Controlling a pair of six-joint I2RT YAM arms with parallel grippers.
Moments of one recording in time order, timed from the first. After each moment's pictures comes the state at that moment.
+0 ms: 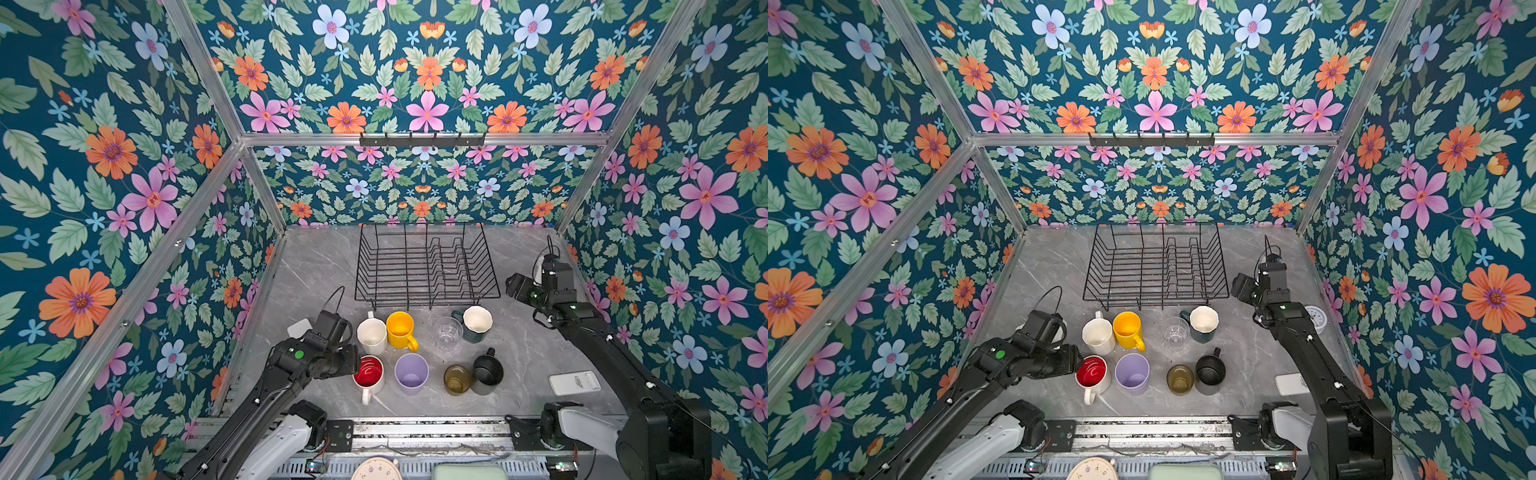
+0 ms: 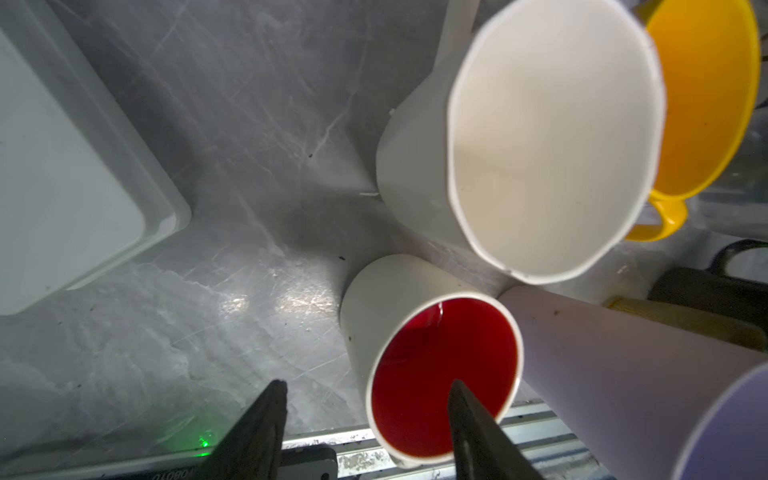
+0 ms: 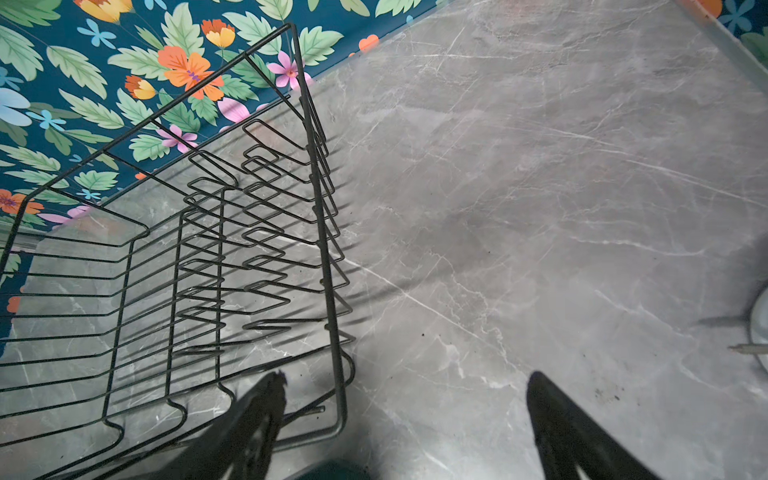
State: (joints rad) left arm -0.54 0.79 0.70 -1.09 0.06 -0.60; right arm 0.08 1.16 0.81 -0.33 -0.02 0.47
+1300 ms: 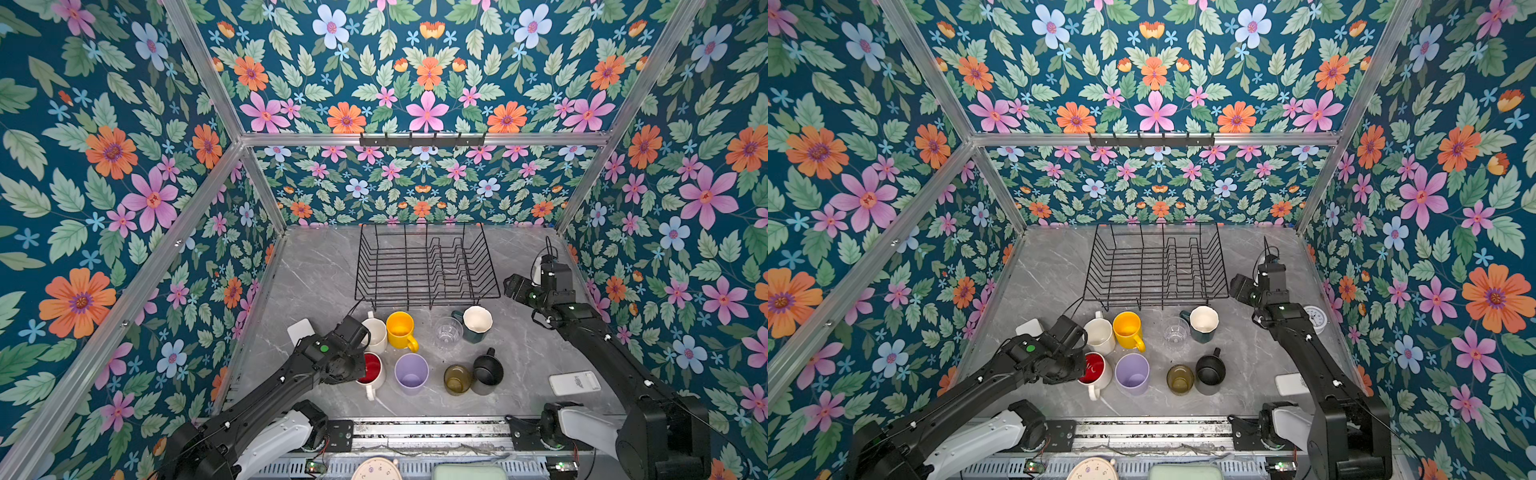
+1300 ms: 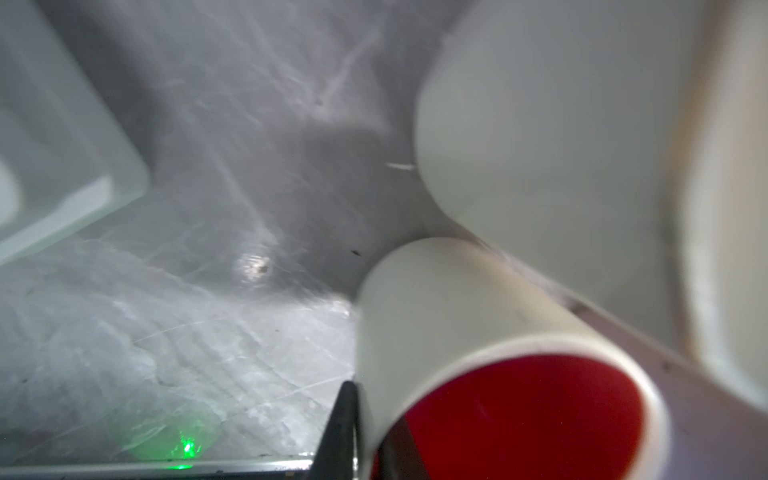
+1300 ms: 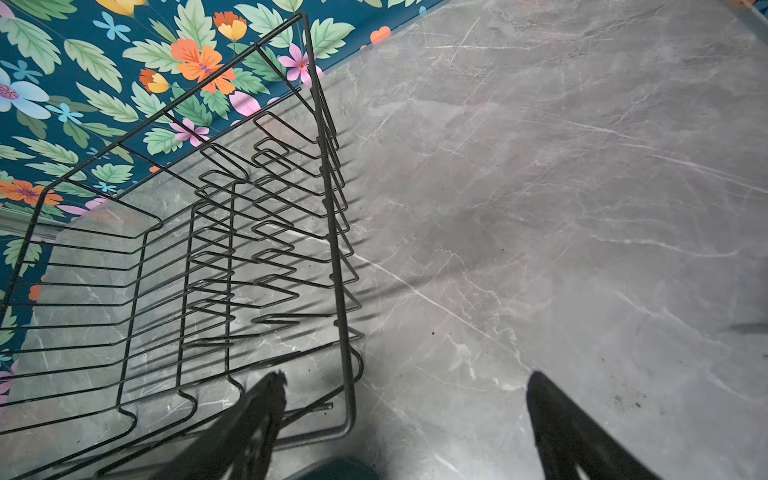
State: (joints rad) left arm -0.66 0.95 0.62 -0.99 -0.01 -0.75; right arm 0.08 1.16 0.79 -0.30 -0.05 0.47
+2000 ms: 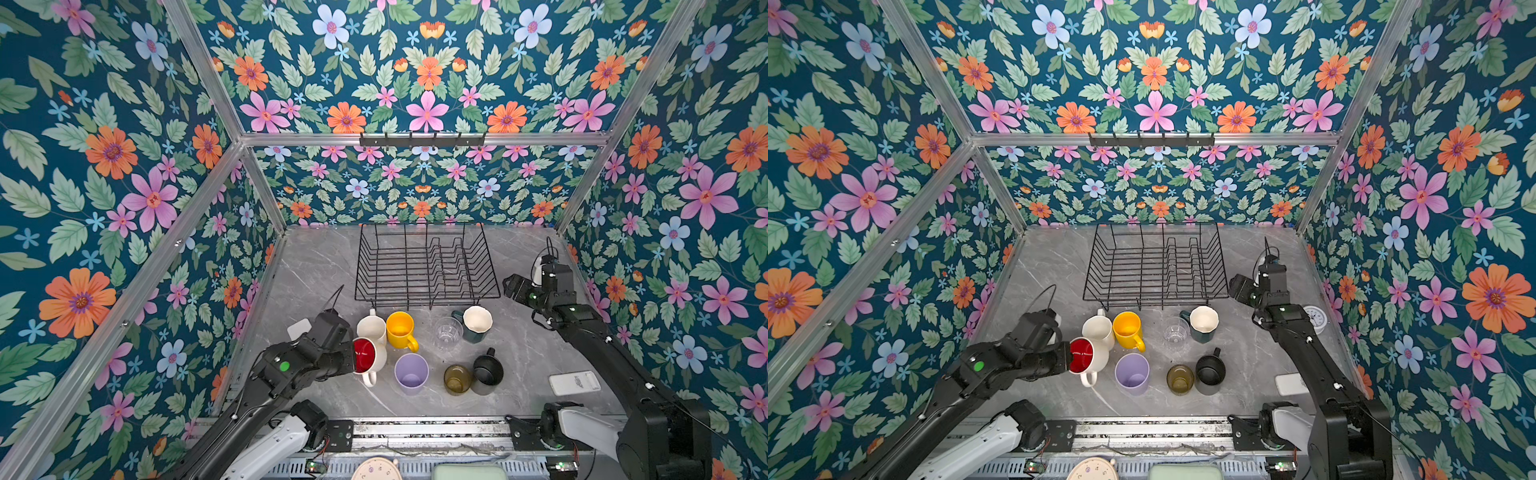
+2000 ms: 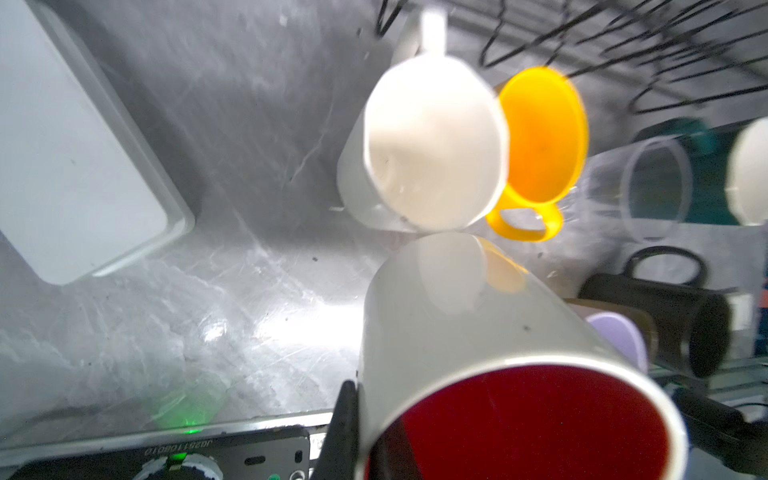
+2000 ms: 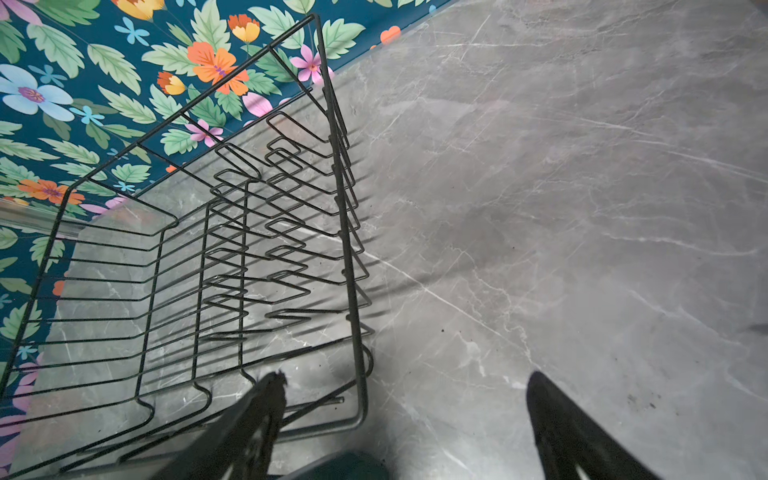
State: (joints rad) left arm -0.68 0.71 0.87 -1.17 -0.03 -0.73; right arm 0.08 1.15 0.78 -0.29 -0.09 0.48
